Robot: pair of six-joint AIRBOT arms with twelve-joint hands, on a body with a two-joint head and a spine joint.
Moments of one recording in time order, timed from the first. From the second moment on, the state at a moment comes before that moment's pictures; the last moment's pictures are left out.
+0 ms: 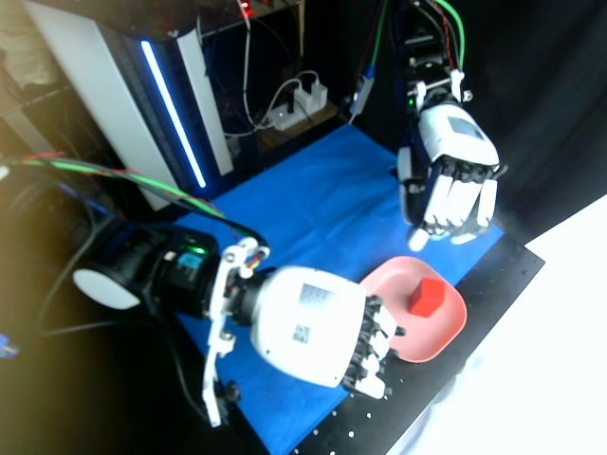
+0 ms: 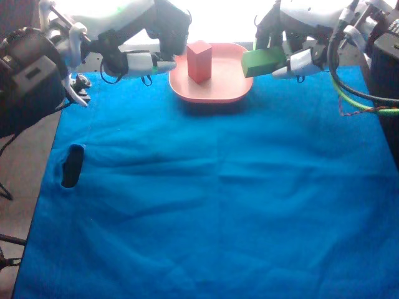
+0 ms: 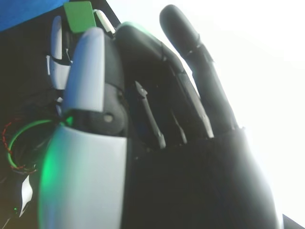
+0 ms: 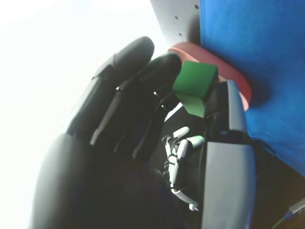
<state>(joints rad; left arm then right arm) 0.56 -1.25 1.48 0.10 -0.66 0.86 -0.53 -1.39 1.68 -0.07 0.43 -0.74</state>
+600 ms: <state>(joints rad) 0.54 -1.18 1.40 0.14 -0.75 0.86 -0.50 -1.43 1.73 -0.08 0.43 -0.74</state>
